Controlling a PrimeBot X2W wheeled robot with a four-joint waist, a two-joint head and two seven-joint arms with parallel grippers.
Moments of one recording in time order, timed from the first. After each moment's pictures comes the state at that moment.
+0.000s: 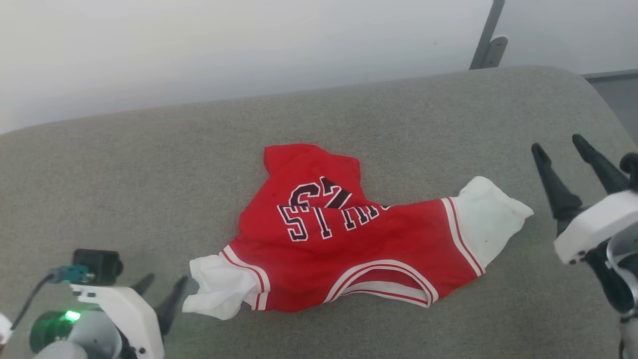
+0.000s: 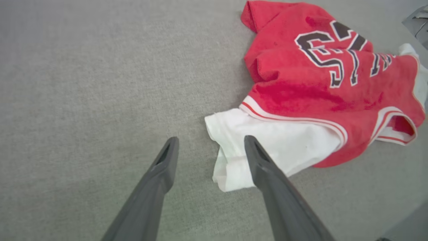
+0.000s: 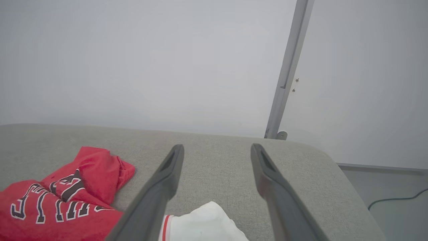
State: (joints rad) left arm -0.14 0.72 -0.47 0.06 -0.94 0.15 0.19; right arm -0.31 -0.41 0.06 0.12 0.45 0.13 0.10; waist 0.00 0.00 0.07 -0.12
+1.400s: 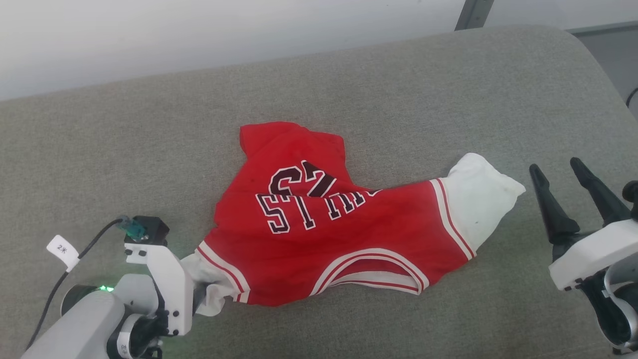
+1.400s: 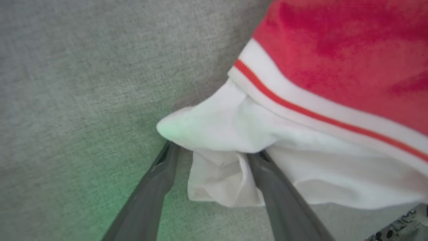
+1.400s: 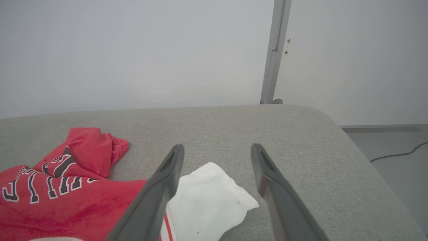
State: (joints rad) left arm -0.39 0.60 -0.65 0.30 -0.93 0.21 0.57; right arm -0.16 -0.31 -0.03 -0.06 0.42 0.13 0.15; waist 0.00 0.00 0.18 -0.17
